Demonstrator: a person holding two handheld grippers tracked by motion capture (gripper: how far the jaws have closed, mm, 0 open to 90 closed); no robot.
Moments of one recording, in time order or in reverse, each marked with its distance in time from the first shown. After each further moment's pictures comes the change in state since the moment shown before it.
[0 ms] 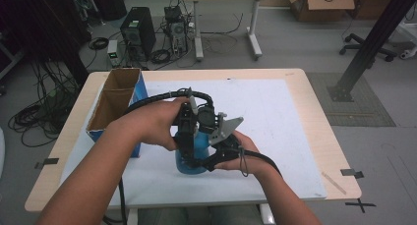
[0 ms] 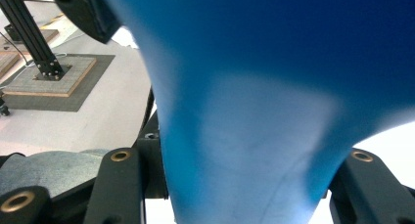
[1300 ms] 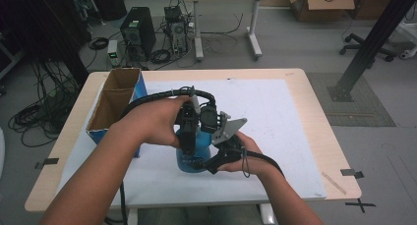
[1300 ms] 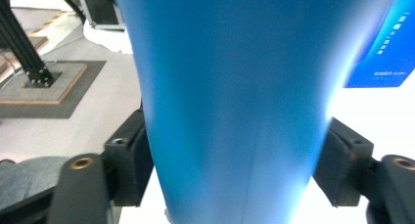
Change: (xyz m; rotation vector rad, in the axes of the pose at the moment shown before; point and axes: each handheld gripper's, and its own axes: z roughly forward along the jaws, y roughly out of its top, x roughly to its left) left arm -0.005 0.005 -0.009 0.031 0.061 -0.008; right arm 0.000 -0.007 -0.005 -0.012 -0.039 0.018
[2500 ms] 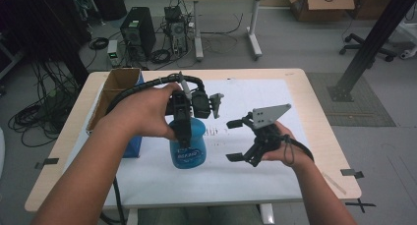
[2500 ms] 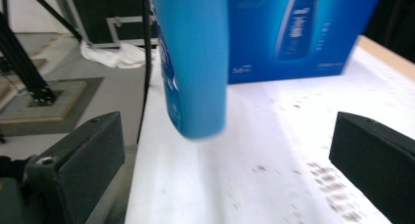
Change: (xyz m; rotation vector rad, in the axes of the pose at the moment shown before) left arm 0.014 -0.018 -0.023 0.010 -0.055 -0.222; right arm -0.015 -0.008 -0.095 -0.056 -0.031 0.070
